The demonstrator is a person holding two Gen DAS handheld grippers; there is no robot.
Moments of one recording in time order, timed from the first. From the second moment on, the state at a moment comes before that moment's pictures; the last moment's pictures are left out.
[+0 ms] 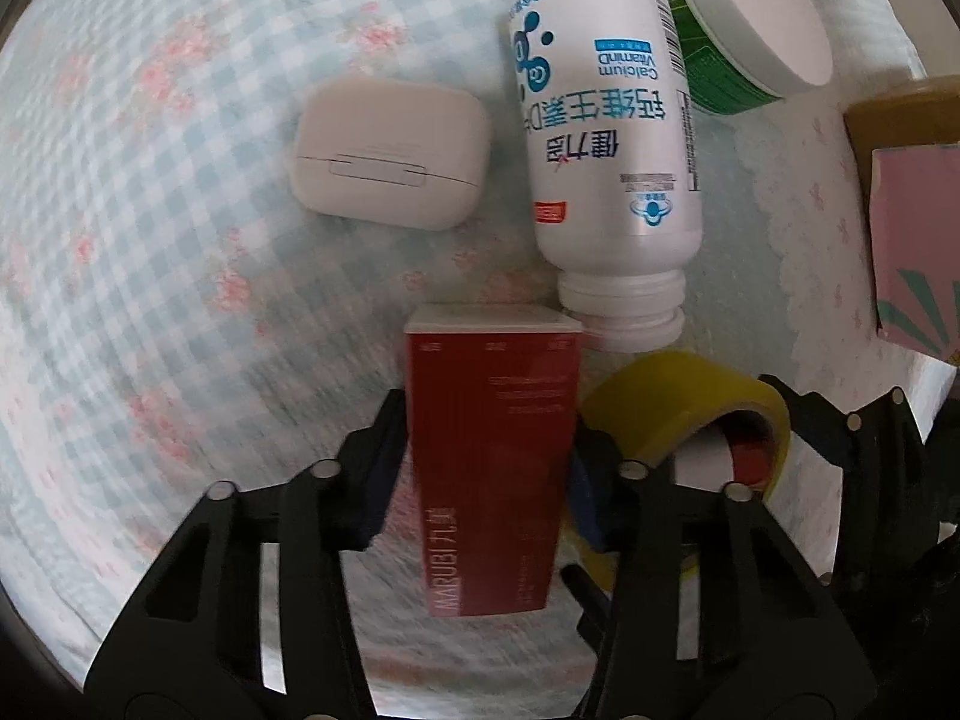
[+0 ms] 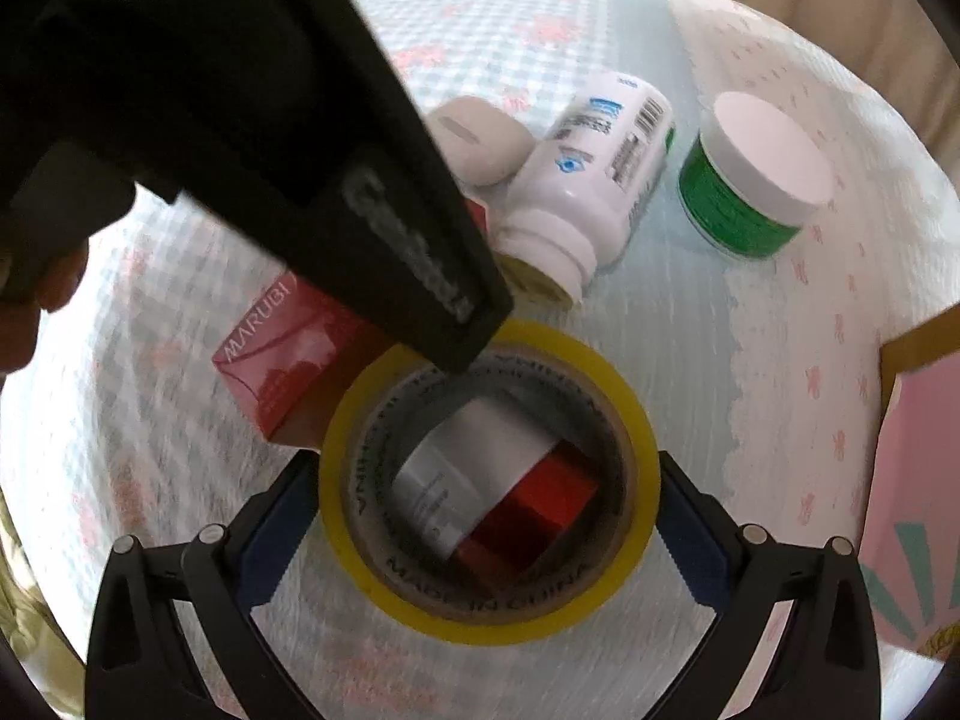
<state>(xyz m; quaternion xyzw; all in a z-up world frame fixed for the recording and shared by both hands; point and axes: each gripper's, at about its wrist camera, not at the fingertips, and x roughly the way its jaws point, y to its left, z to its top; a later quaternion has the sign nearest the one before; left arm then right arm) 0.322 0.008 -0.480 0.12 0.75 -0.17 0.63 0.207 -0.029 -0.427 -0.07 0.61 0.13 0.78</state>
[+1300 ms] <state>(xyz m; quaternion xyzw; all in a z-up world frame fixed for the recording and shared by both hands) 0.235 0.078 -0.267 -0.01 0.63 -0.17 0.76 0.145 -0.074 -0.234 -0.01 0.54 0.09 0.84</state>
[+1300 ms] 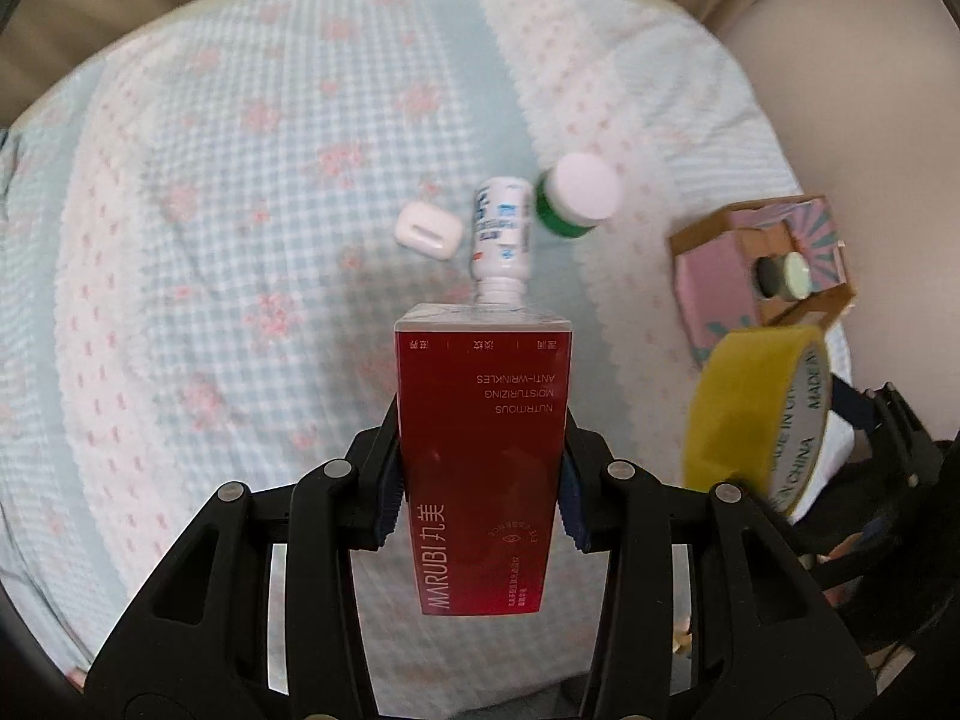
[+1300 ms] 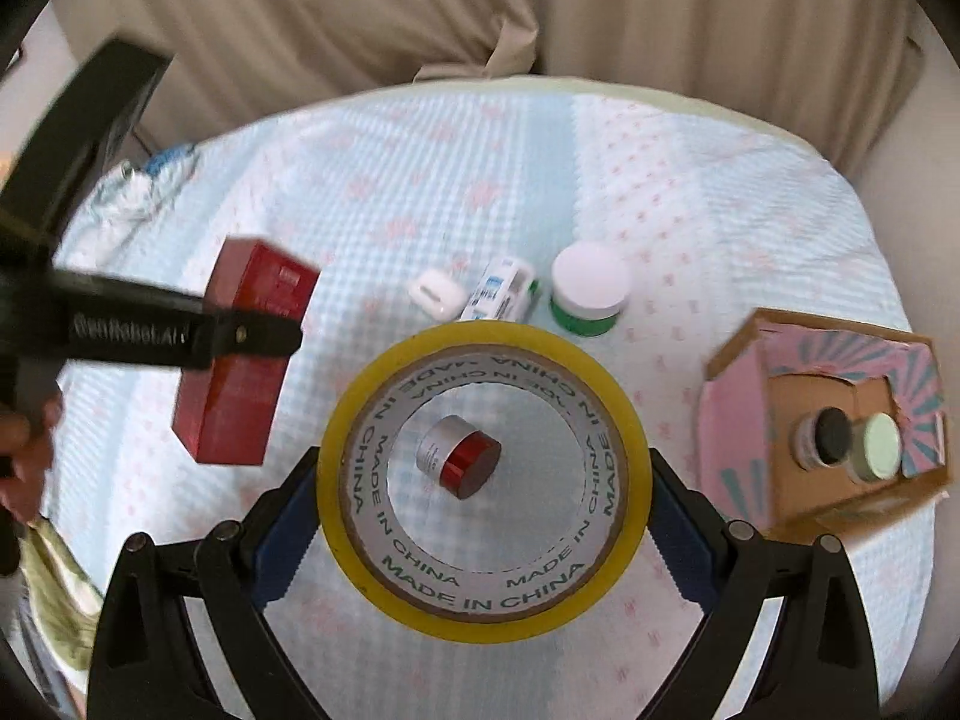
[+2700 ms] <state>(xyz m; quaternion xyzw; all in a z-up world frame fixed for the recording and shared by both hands) 0.238 -0.256 -0.277 -0.08 0.63 -0.13 0.76 0.183 -0.456 -0.221 0.06 0.59 0.04 0.81</state>
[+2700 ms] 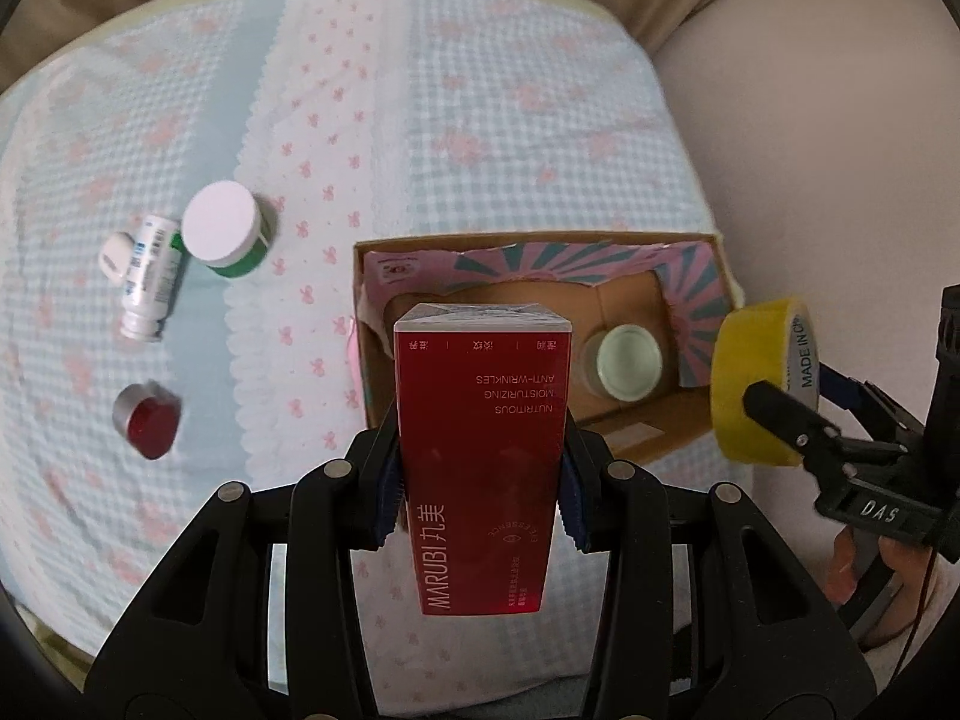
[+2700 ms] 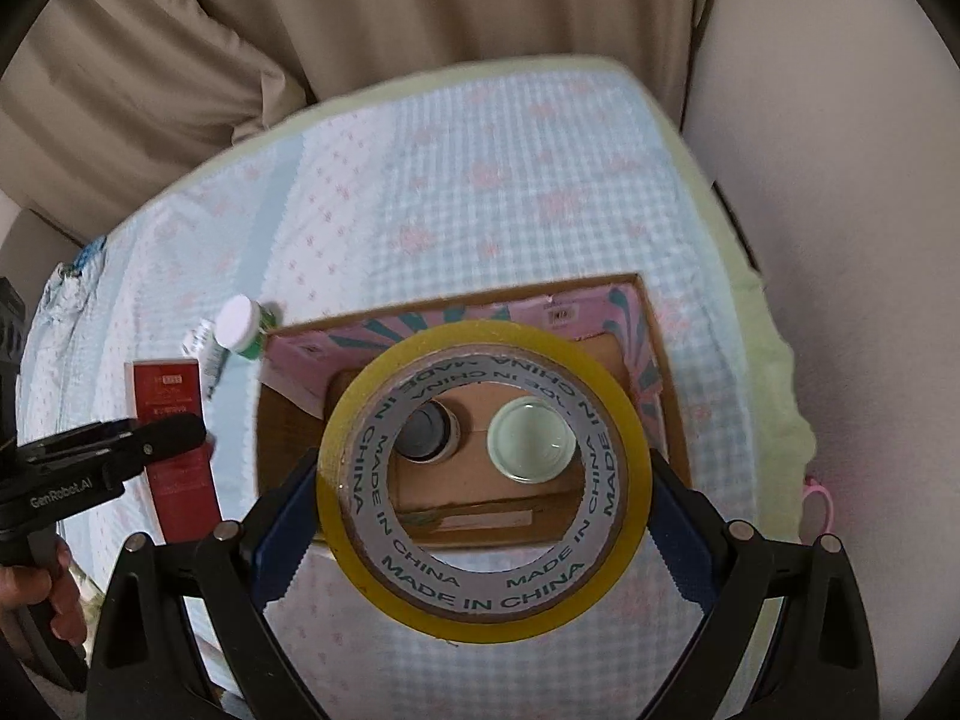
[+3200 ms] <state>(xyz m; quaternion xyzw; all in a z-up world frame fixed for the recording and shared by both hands) 0.277 -0.289 -0.379 -0.03 0.70 -0.11 0.70 0.224 -0.466 -0.328 0.03 0.64 0.06 0.77</state>
